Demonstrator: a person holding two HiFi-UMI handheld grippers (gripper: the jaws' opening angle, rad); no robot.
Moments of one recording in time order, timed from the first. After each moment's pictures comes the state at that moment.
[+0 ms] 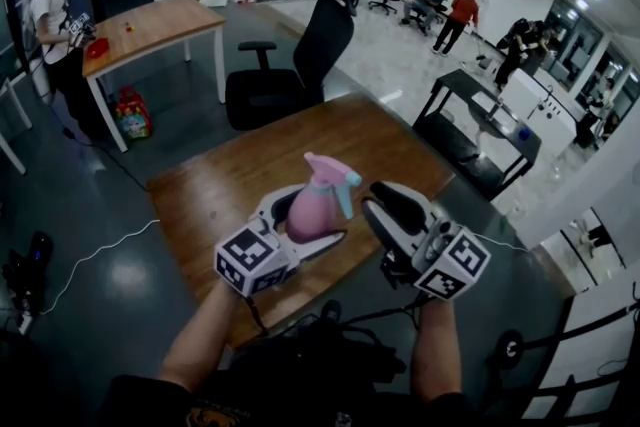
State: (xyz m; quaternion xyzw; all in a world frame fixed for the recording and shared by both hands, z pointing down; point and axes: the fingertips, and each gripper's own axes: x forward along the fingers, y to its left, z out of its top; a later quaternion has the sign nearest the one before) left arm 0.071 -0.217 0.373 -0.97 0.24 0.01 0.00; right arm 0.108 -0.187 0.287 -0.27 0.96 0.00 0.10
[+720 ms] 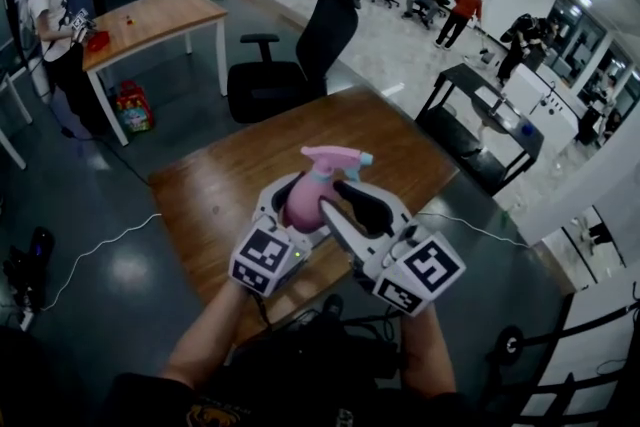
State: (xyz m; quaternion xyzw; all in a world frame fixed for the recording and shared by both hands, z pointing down) left arm 0.054 -0.244 0.376 -0.94 0.35 -0.01 0.03; right arm 0.035 -0.186 0.293 -0.32 0.95 0.02 0.00
